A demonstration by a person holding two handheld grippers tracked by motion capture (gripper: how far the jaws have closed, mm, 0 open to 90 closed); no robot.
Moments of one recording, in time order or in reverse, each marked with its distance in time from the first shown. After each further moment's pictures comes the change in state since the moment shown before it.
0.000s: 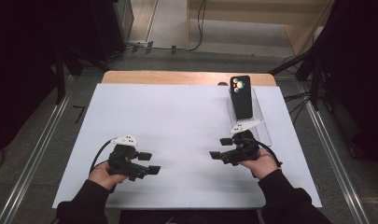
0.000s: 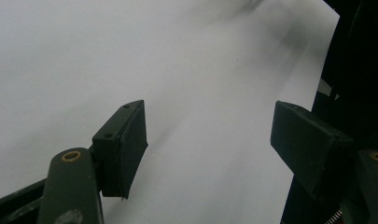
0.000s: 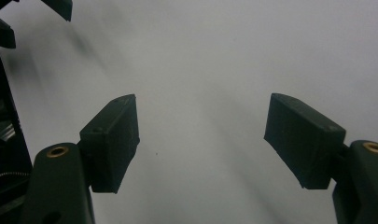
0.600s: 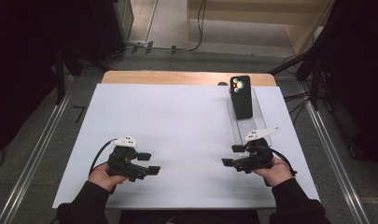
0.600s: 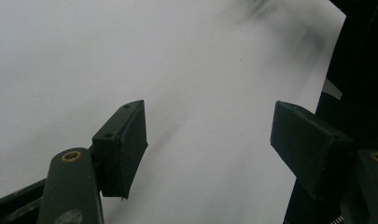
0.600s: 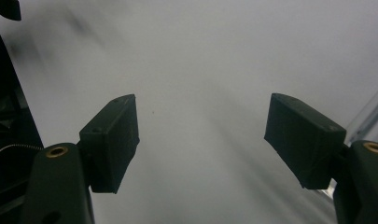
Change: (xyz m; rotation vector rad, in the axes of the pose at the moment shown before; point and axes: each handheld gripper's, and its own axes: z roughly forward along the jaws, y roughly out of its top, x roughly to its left) left arm -0.002 -0.003 -0.002 -0.012 0.028 -0.005; right arm -0.007 -0.031 -0.027 0.001 -0.002 0.050
